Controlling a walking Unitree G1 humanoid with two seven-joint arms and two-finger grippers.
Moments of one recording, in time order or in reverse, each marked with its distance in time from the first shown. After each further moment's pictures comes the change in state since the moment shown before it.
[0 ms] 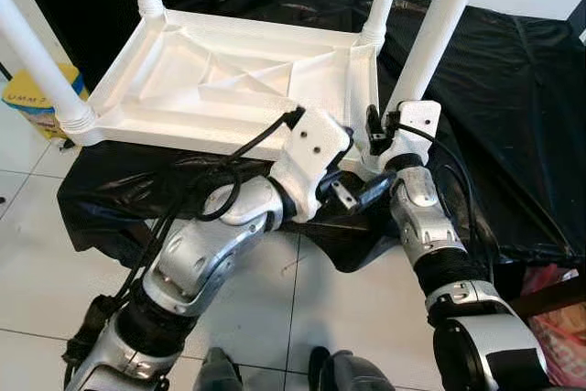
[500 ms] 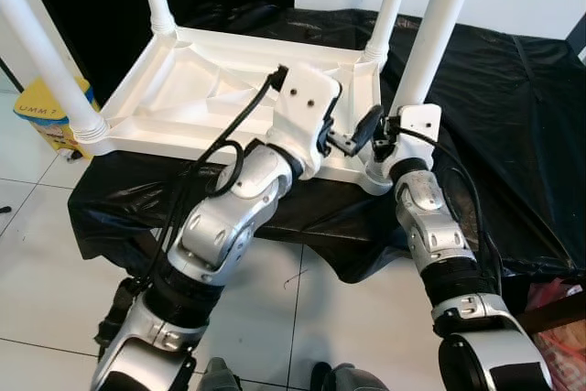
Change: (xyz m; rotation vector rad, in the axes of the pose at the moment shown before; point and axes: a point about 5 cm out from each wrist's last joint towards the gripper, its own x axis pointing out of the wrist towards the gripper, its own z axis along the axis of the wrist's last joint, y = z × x) left arm 0.014 0.031 0.009 0.016 -0.106 0.256; right arm -0.005 -0.005 -0.001 -0.041 0.067 -0.037
